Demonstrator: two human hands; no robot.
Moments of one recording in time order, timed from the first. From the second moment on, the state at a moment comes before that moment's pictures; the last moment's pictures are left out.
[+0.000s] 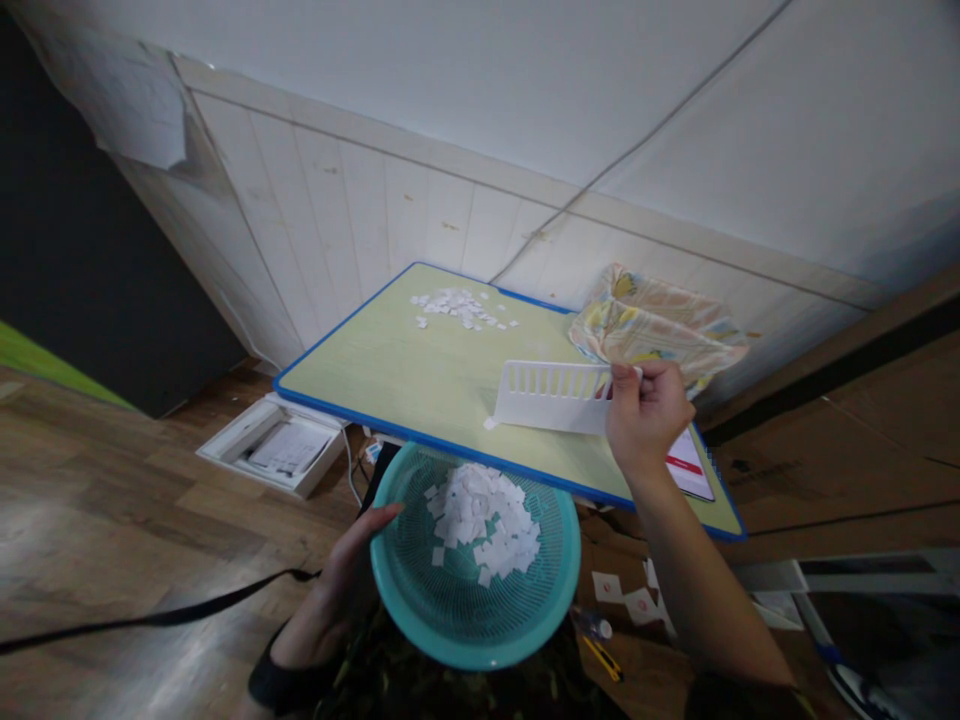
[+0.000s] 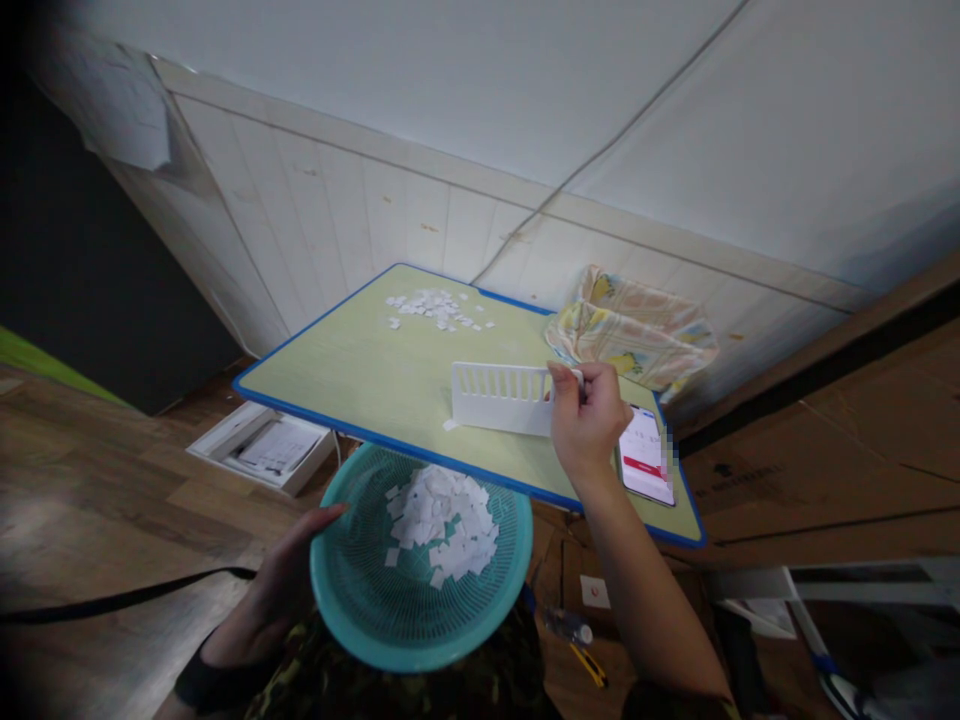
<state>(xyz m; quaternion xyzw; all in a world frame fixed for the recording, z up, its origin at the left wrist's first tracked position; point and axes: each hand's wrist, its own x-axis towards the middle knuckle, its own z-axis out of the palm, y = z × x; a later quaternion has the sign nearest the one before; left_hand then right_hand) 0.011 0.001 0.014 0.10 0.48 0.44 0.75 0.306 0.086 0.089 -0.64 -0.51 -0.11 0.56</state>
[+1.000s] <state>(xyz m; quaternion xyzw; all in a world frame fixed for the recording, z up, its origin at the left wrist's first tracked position) 0.012 0.003 0.011 0.06 0.45 0.45 0.77 0.305 0.096 0.086 -0.57 -0.53 -0.14 0.60</state>
